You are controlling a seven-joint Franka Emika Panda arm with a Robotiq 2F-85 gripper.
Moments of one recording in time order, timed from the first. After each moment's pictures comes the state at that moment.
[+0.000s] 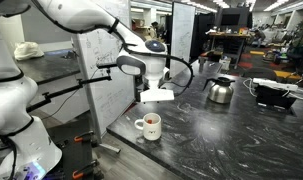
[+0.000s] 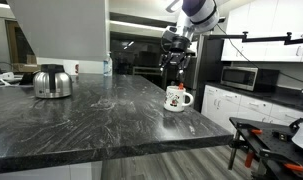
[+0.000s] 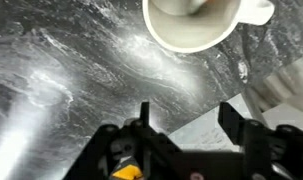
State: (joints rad) arm -0.16 0.04 -0.04 -2.29 0.59 2.33 -1.86
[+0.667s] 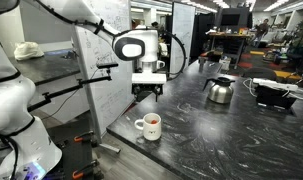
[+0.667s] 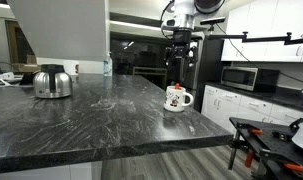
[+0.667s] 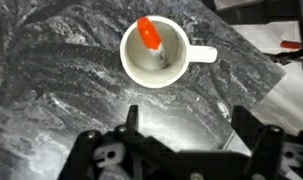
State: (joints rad) arm -0.07 -0.05 -0.03 -2.28 0.01 2.23 -1.24
